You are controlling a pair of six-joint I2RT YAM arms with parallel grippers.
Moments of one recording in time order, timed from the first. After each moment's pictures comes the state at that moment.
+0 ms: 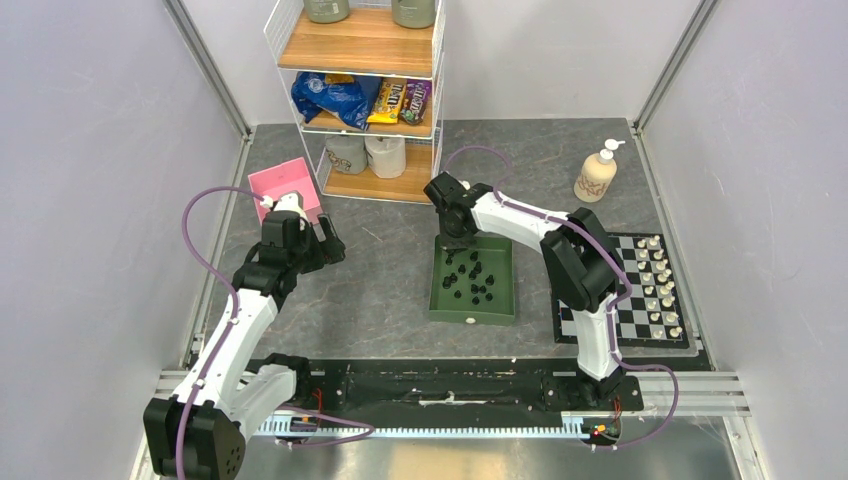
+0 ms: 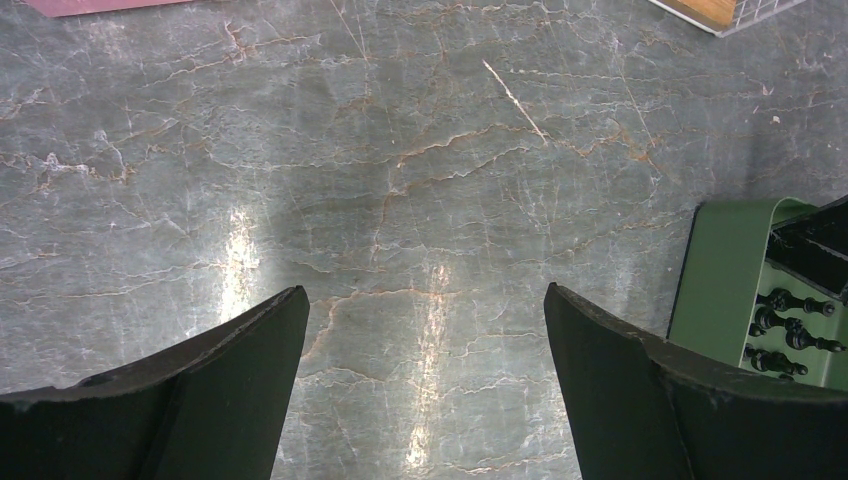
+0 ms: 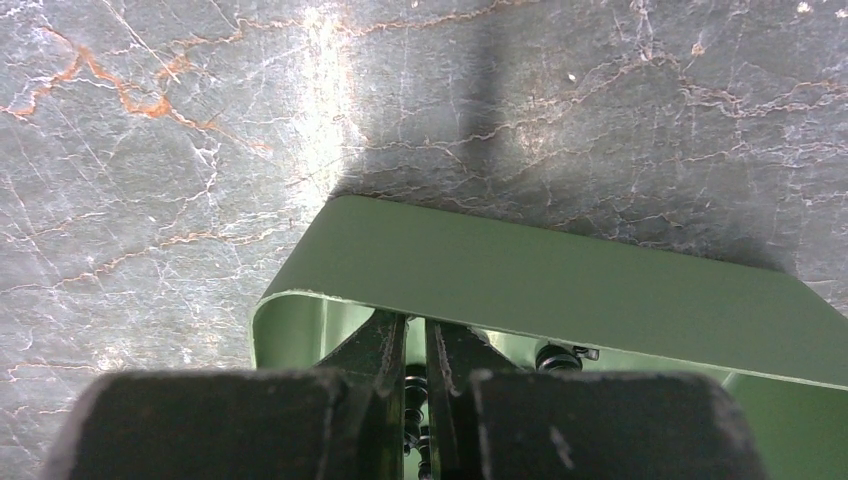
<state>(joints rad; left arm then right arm) -0.14 0.92 0.69 -0.47 -0.04 -0.40 0.70 2.04 1.53 -0.70 0.15 0.60</state>
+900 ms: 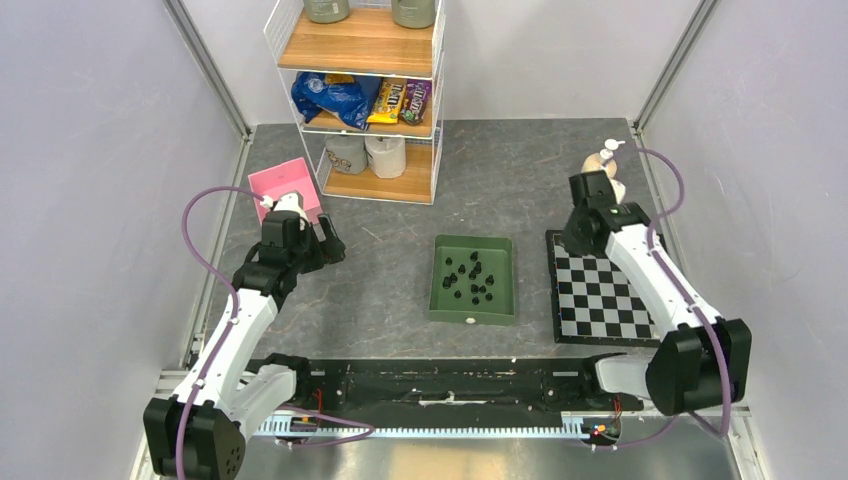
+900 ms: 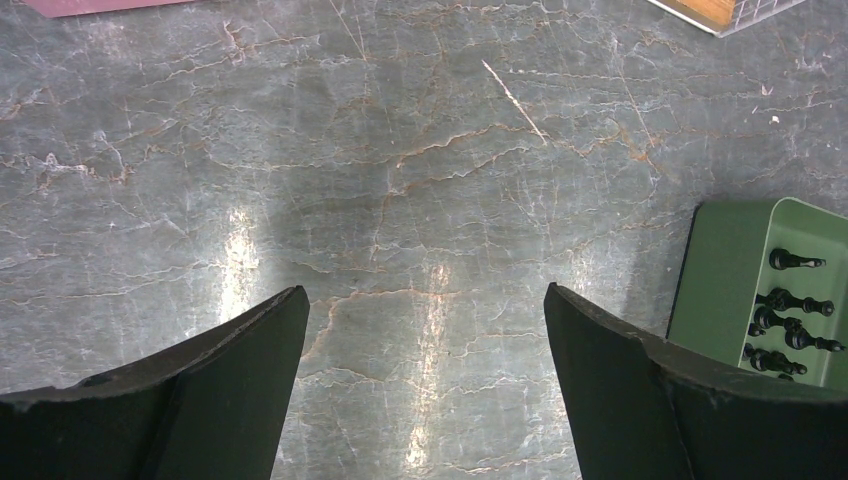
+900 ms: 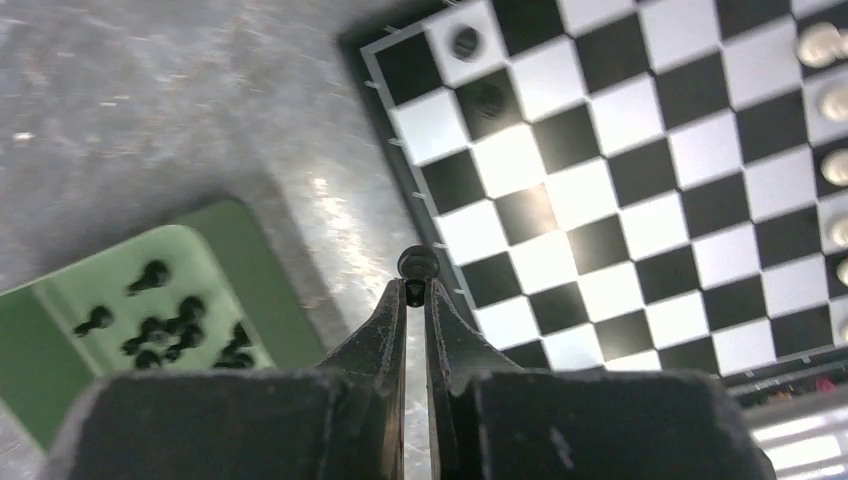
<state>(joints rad) -0.14 0.92 0.69 -0.47 -0.04 -0.40 0.22 1.31 1.08 -0.81 0.25 0.59</state>
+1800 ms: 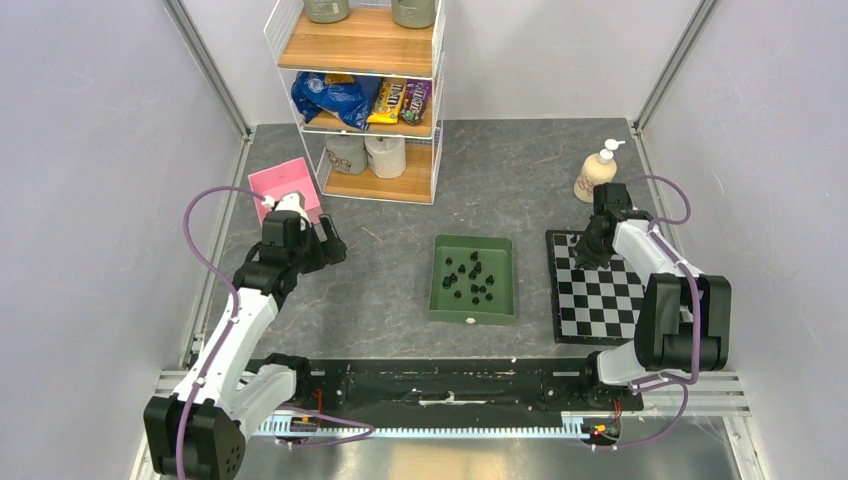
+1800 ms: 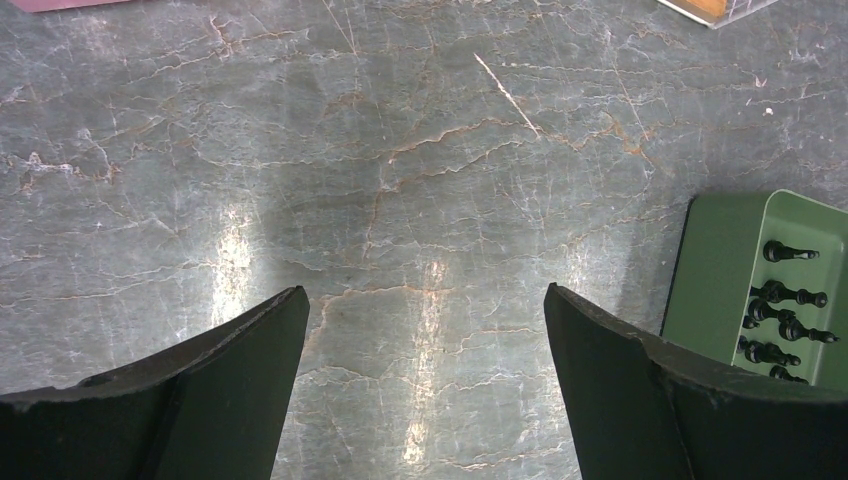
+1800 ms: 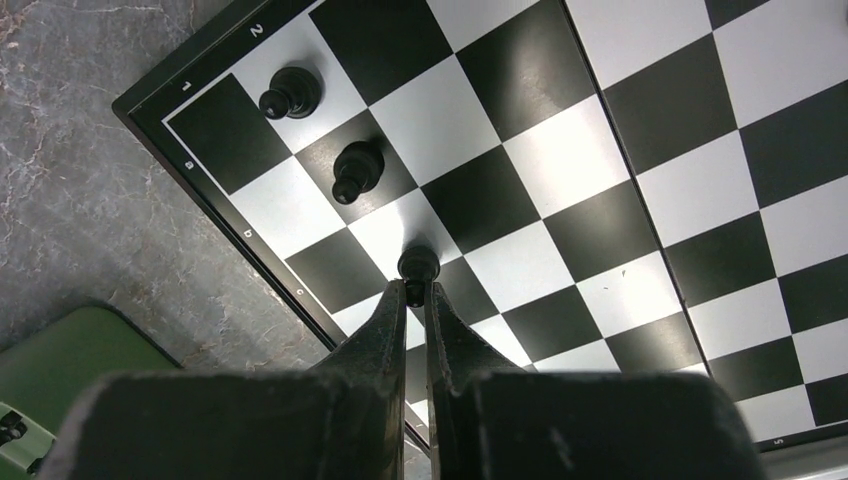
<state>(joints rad) -0.14 0.93 0.69 -0.47 -0.02 -0.40 -0.07 1.46 0.90 -0.64 0.12 0.53</state>
